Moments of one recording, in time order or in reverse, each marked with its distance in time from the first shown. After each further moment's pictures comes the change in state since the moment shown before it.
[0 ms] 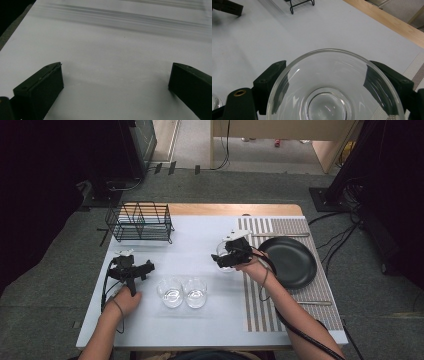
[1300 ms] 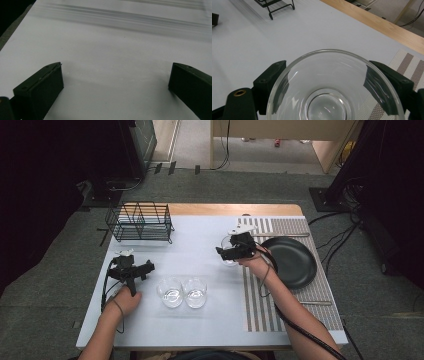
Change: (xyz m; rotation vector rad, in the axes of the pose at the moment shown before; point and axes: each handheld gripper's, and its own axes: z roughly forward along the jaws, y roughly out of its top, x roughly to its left) left arm 0.000 0.000 0.000 0.001 0.001 0.002; right arm -0.024 -0.001 0.006 -0.031 -0.058 0.060
